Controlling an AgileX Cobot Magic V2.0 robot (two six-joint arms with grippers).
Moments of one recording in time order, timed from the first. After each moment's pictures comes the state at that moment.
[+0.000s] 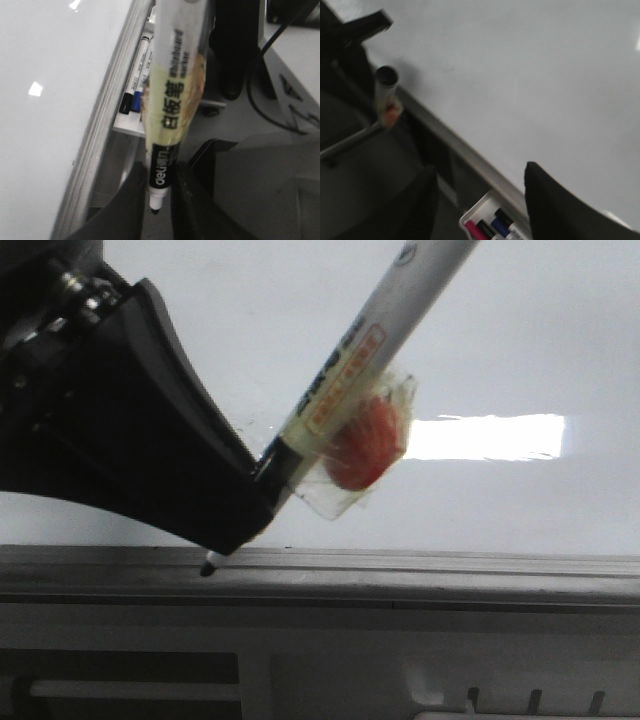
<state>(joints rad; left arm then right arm) -0.83 1.20 -0.80 -0.59 0.66 0.99 0.31 0.42 -0.58 0.57 0.78 -0.69</state>
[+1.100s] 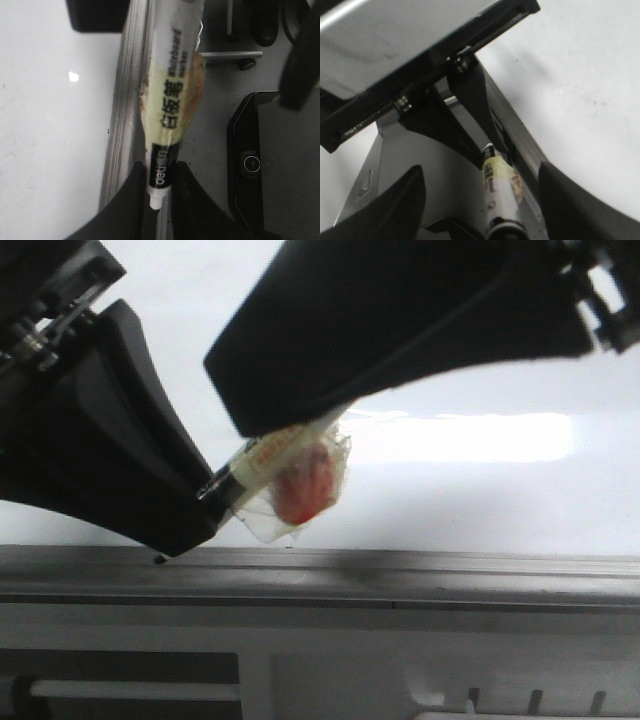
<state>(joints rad) -0.83 1.20 -0.81 -0.41 0.67 1.02 0.86 1.06 -0.69 0.72 0.34 -0.74</state>
